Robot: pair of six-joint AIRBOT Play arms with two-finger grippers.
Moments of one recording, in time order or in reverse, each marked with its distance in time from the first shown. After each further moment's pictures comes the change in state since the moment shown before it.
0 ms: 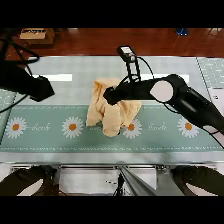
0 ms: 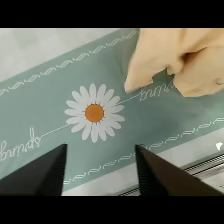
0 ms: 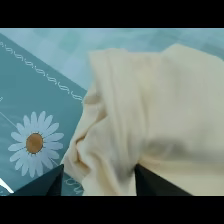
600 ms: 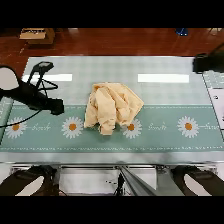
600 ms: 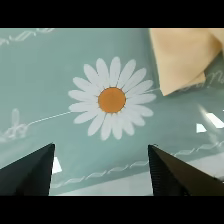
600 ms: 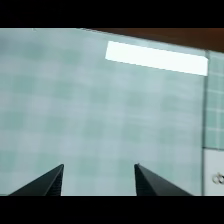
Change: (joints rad) left arm 0.221 0.000 -0.521 -0.112 0.314 0.047; right arm -0.618 0.251 0.084 -0.564 0.302 0.006
